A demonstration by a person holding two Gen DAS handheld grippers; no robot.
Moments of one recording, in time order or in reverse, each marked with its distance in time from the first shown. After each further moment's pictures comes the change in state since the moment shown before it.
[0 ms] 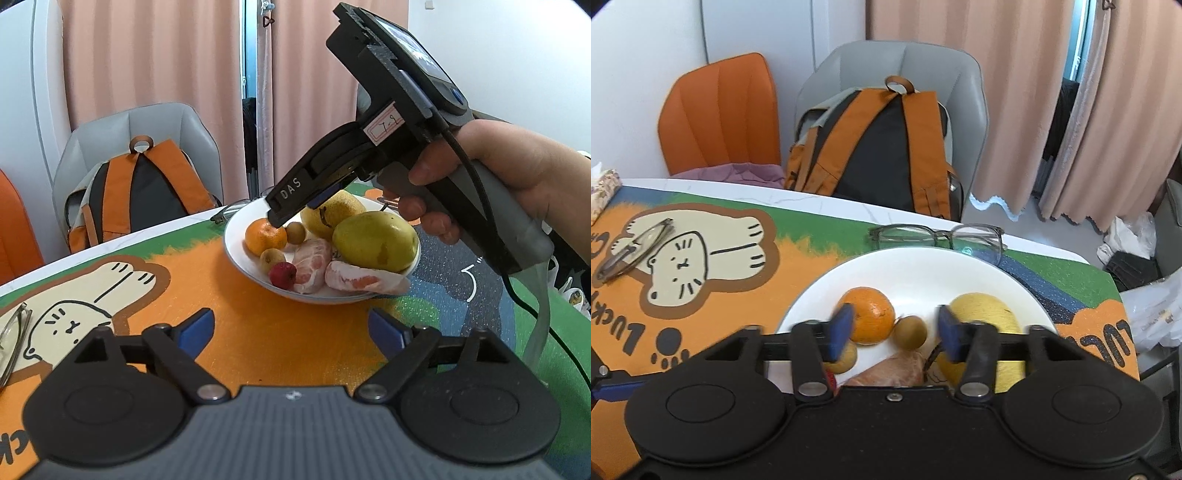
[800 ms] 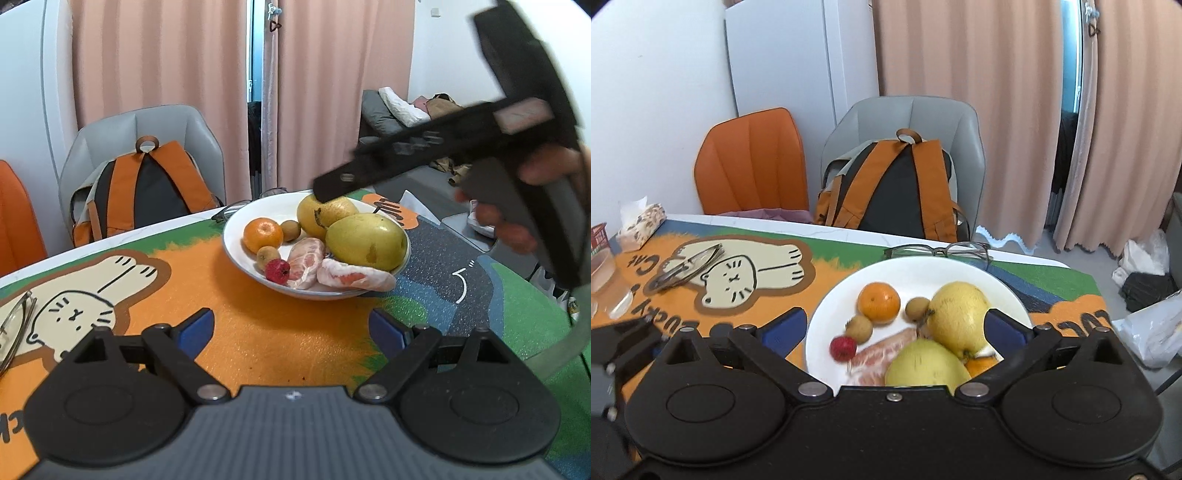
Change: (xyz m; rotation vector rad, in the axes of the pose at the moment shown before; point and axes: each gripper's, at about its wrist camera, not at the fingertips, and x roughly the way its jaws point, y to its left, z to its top) left arm -0.016 -0.006 -0.007 -0.032 -0.012 0.008; right arm -0.083 -0.021 -0.044 0.033 -0.172 0.082
